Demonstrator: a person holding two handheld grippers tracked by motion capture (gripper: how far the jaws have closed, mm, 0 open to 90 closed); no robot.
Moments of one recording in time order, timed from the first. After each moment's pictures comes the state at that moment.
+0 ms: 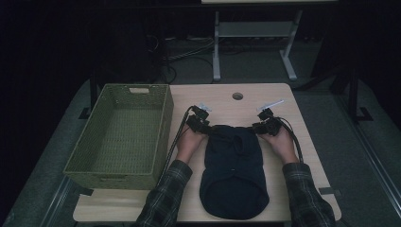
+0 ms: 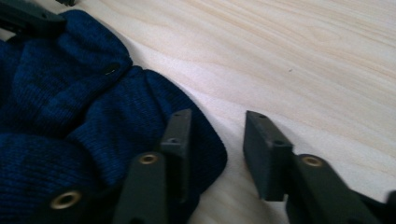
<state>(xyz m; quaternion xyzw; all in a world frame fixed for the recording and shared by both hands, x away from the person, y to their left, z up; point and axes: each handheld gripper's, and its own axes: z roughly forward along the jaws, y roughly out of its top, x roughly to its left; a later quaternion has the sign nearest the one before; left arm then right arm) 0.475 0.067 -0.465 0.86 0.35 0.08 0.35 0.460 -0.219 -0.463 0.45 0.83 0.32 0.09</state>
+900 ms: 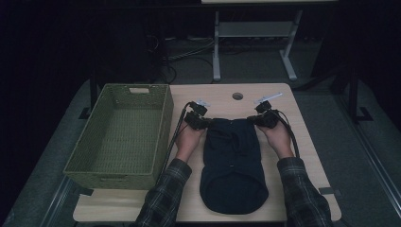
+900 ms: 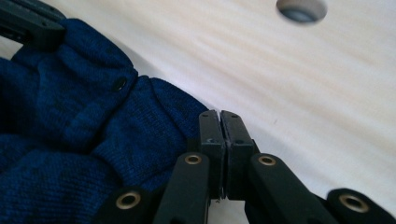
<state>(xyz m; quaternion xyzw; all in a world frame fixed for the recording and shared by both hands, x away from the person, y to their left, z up) 0.469 0.071 -0.433 0.84 0.37 0.11 0.37 0.465 -0.207 -0.429 0.44 0.82 0.34 0.14</state>
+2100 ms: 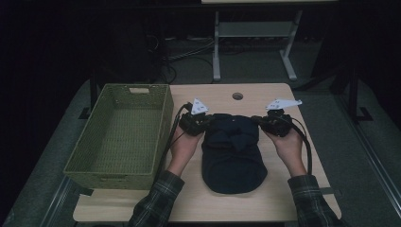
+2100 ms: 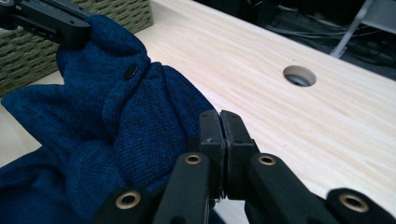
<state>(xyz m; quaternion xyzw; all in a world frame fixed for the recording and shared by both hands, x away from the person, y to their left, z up) 0.394 0.077 -0.382 0.83 0.30 0.20 0.43 0.390 -0.216 -0.384 0.38 0.80 0.43 0.19</state>
